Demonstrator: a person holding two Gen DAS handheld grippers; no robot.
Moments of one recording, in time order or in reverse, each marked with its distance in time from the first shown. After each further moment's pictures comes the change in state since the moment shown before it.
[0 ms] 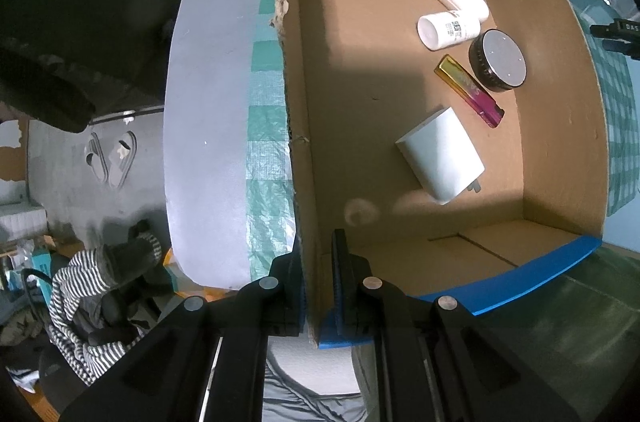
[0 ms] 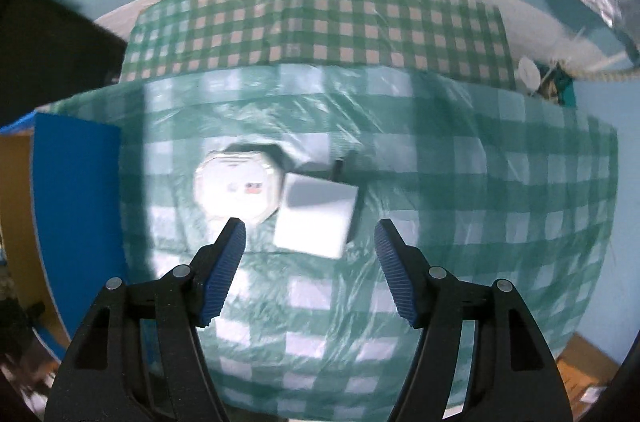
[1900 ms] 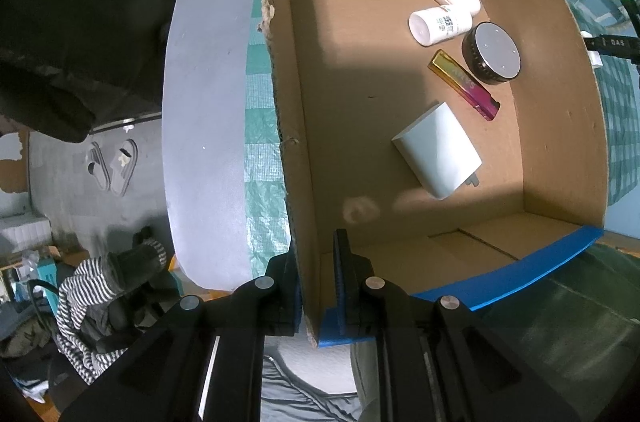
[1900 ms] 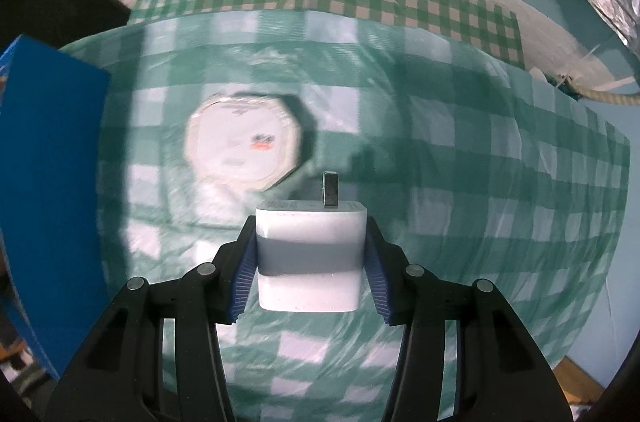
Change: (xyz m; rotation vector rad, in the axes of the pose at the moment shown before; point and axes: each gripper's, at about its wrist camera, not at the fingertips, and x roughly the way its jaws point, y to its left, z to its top) left arm -0.003 -0.009 -0.003 0.040 -0.004 0.008; right arm 0.025 0.026 -0.028 -0.110 0.018 -0.033
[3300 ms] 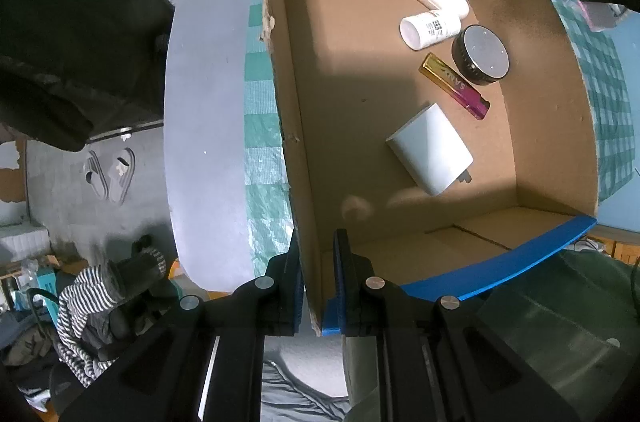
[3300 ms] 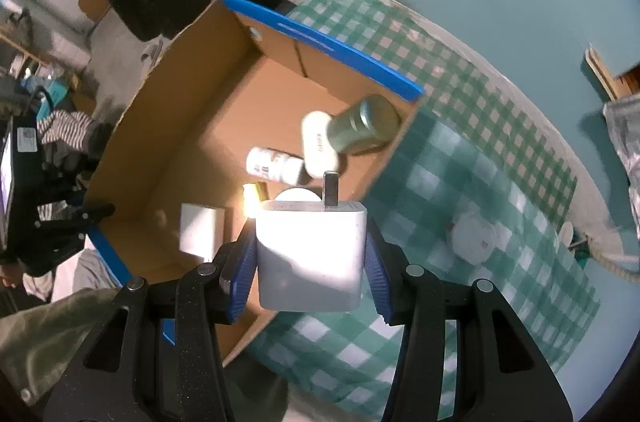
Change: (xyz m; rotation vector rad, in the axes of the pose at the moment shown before) left arm -0.004 0.004 -0.001 0.025 -0.026 -0.010; right arm -0.098 0.224 -0.016 -0.508 -0.097 0.086
